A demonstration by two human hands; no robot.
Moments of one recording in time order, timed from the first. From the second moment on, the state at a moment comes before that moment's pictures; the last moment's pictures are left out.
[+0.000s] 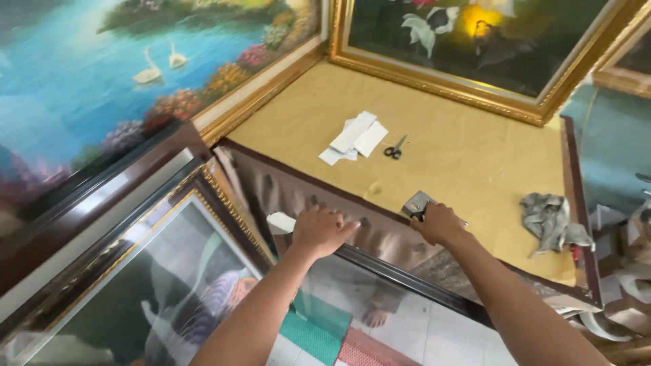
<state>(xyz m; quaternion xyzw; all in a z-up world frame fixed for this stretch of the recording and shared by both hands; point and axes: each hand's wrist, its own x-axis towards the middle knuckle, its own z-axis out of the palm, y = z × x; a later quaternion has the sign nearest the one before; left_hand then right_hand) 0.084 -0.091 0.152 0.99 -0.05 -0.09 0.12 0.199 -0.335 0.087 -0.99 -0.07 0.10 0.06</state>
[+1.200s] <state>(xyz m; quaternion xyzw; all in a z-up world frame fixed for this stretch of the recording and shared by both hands) 0.231 -0.078 0.093 0.97 -0.06 0.18 0.14 0.156 -0.520 0.103 -0.97 0.24 -0.03 0.03</state>
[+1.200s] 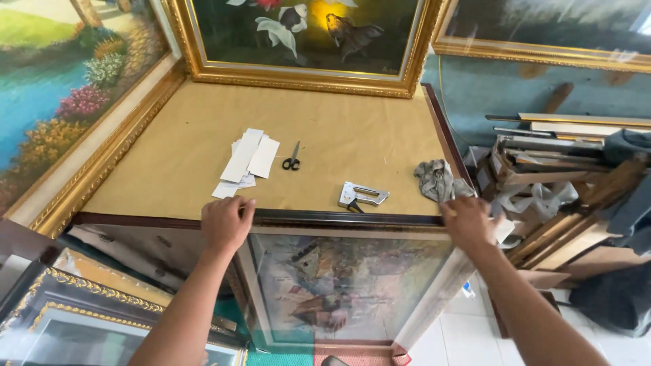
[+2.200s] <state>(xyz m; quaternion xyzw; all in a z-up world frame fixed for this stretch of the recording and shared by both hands) 0.229 -0.064 0.055 0.51 0.25 0.21 0.80 0.000 -0.581 0.086 -0.23 0.61 -0.48 0.59</state>
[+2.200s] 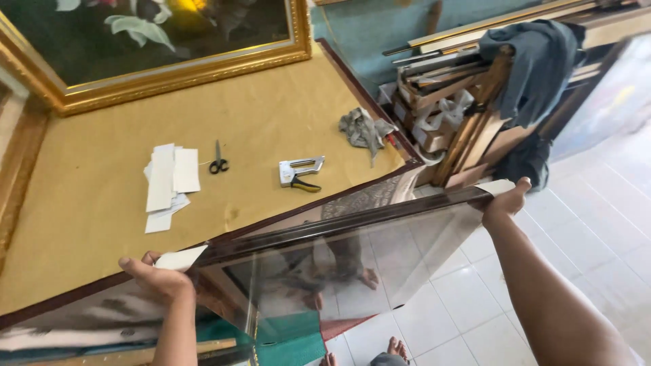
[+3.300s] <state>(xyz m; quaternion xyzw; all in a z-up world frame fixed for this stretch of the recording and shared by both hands) 0.018 -0.682 0.123 0.52 0.14 0.01 0.84 -0.400 -1.026 0.201 -0.19 0.60 -0.61 0.48</state>
